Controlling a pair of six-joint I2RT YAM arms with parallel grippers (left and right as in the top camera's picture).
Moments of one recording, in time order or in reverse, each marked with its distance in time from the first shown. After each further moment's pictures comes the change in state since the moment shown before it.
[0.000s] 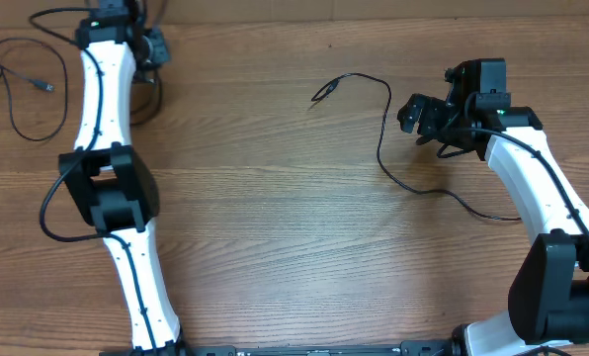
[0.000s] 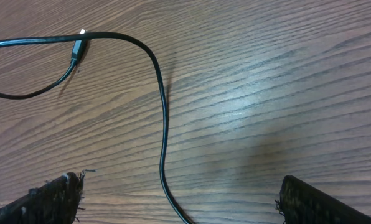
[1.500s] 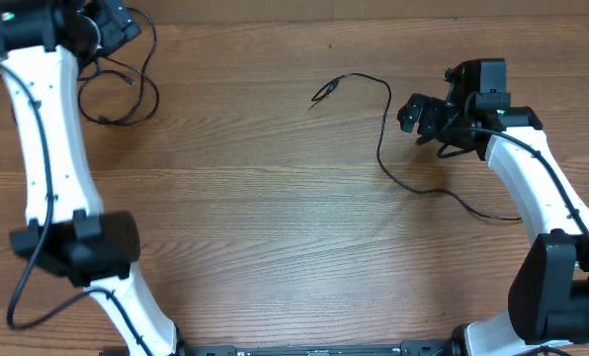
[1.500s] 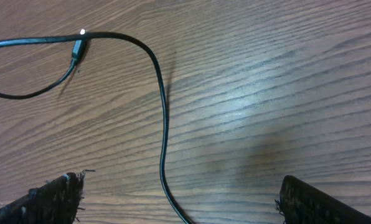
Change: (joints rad) left arm 0.048 -0.418 0.007 -0.354 0.014 -0.192; right arm 0.000 0.000 0.000 0.000 0.000 0.000
